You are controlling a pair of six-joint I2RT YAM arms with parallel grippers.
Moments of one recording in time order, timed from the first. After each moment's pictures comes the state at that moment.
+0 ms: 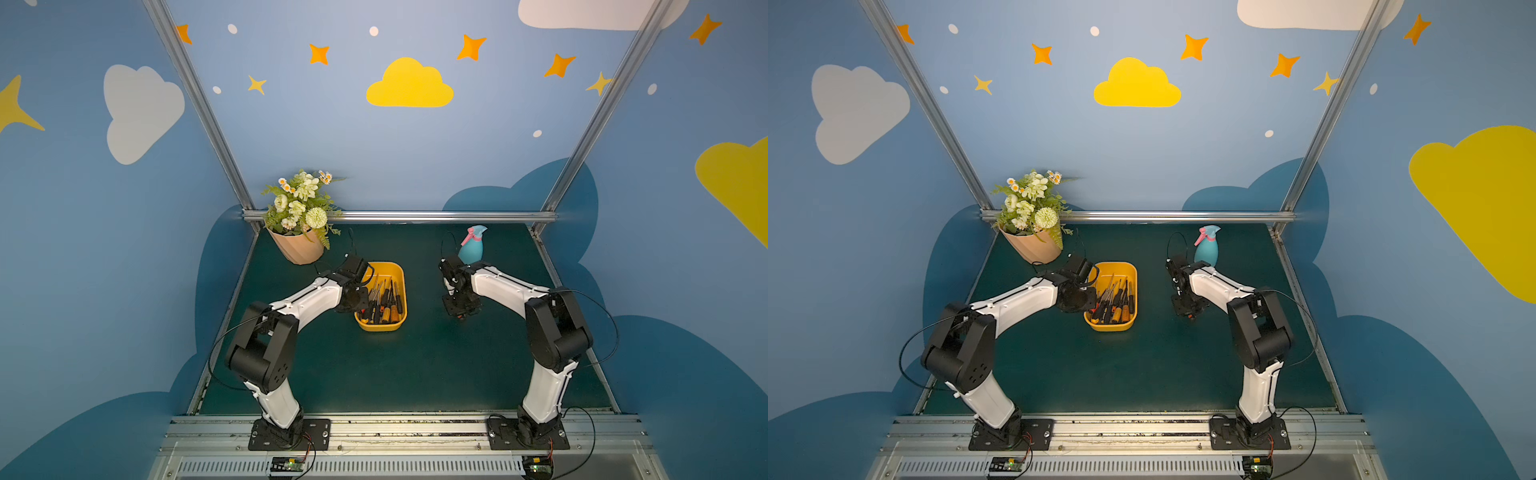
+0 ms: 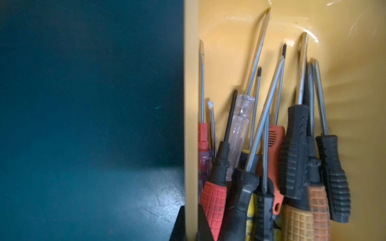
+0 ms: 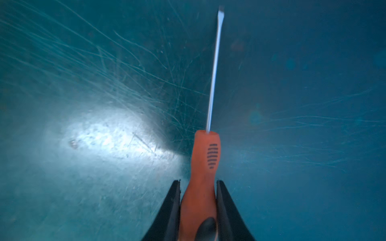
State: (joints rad) left arm -0.41 1.72 1.14 -0.62 -0.04 -0.48; right arm 0.51 1.90 1.32 -0.89 0.16 0.17
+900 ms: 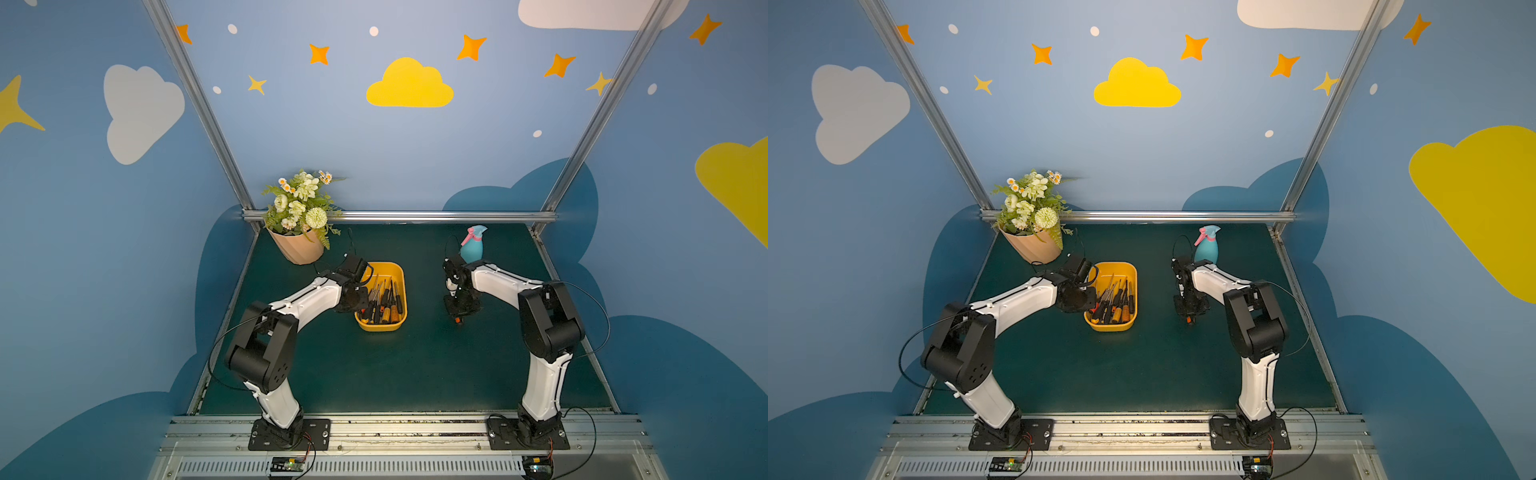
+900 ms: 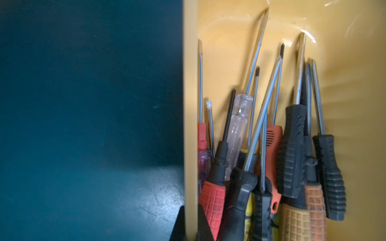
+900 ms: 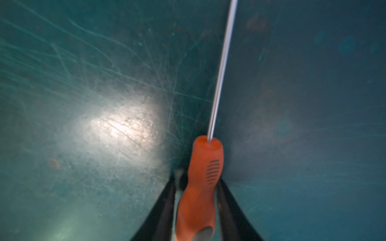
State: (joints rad) left arm -0.41 1.72 1.14 -0.62 -0.02 -0.48; right arm 0.45 1.96 1.34 -0.90 0.05 0.20
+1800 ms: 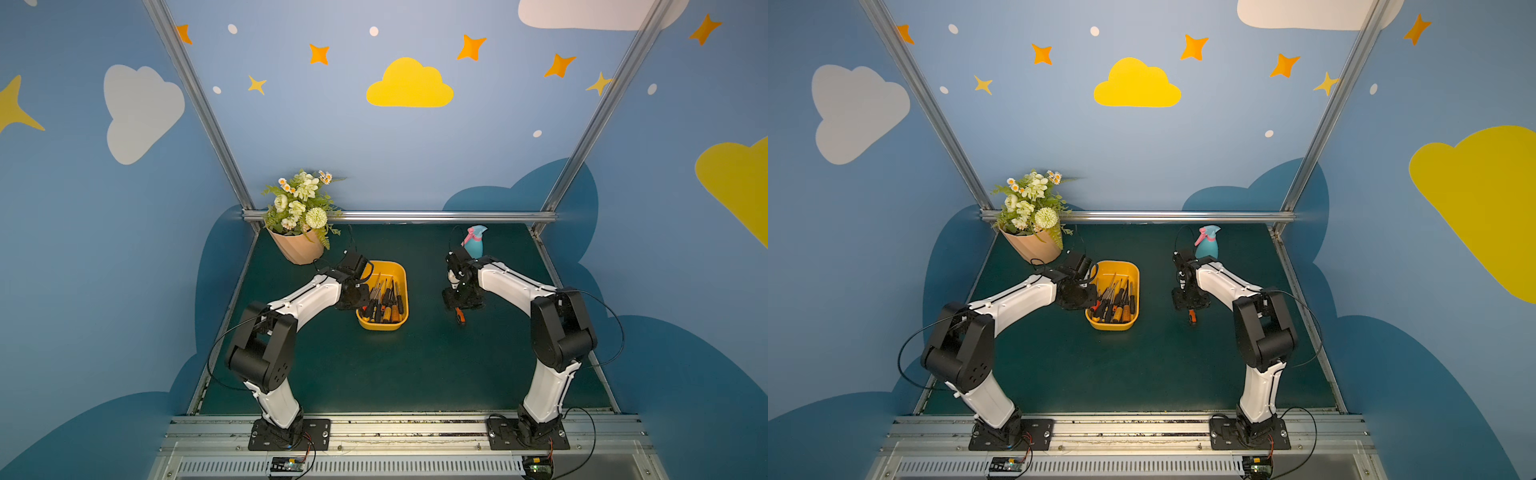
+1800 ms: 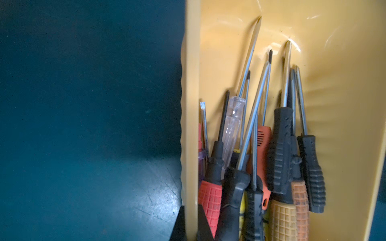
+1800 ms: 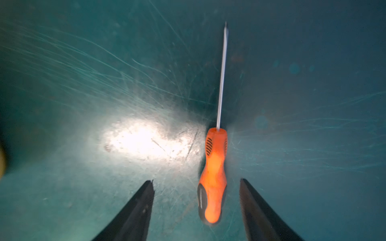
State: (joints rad) left arm -0.41 1.72 1.18 -0.64 0.01 -0.47; right arm 0.46 1.85 1.36 -0.89 0.02 0.23
